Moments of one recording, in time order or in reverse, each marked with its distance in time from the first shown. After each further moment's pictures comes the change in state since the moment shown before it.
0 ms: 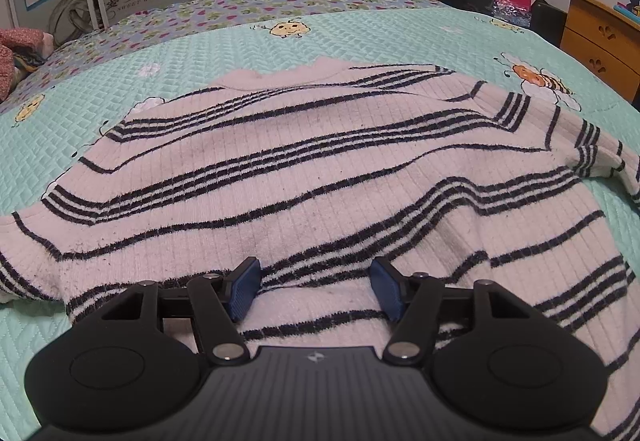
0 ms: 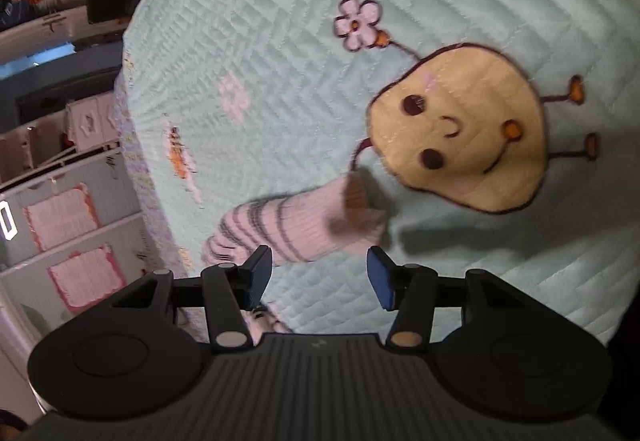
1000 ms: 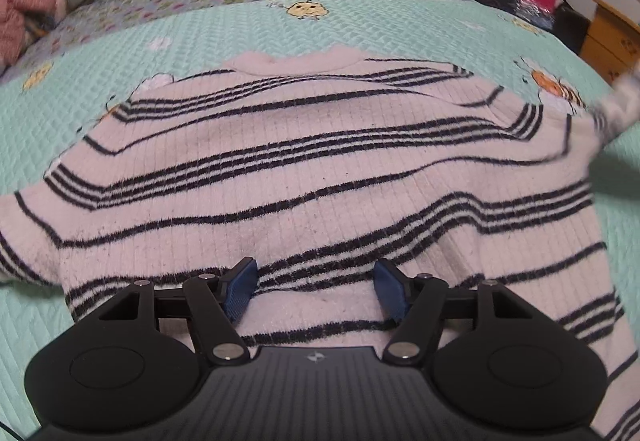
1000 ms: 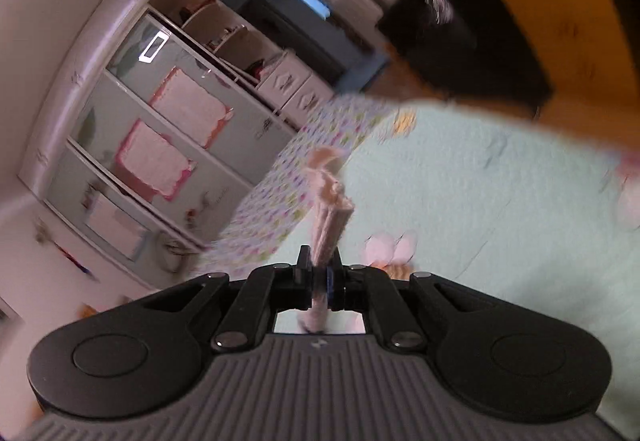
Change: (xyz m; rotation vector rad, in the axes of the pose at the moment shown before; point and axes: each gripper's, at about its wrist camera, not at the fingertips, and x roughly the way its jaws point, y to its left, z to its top) left arm 0.001 -0.002 0.014 -0.090 0.078 0.017; right arm 0.026 0.260 0.029 -0.971 -0.295 0.239
